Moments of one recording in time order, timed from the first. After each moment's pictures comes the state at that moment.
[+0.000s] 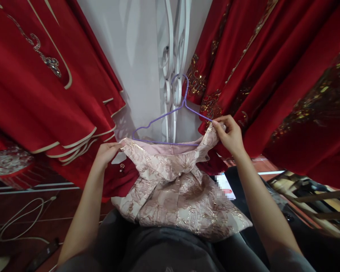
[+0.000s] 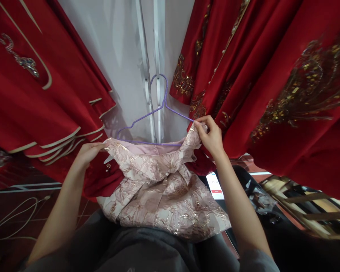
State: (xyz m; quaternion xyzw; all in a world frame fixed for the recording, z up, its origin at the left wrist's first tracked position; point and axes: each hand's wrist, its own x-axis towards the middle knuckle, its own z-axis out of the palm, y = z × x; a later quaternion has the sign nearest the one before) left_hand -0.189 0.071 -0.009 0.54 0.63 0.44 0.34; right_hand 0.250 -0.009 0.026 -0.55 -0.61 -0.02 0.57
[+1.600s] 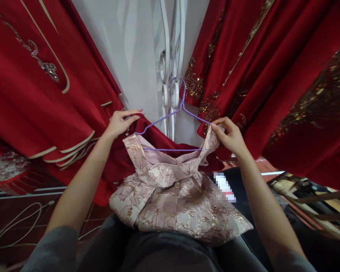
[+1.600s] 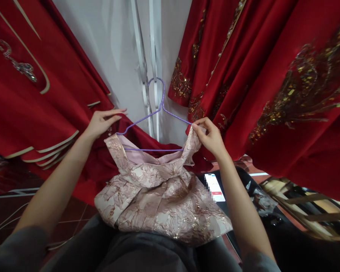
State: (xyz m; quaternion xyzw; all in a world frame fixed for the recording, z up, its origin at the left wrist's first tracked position) left_hand -0.122 0.117 0.081 0.78 0.34 0.45 0.25; right_hand 0.255 -0.014 0.038 -0.54 -0.63 0.07 0.55
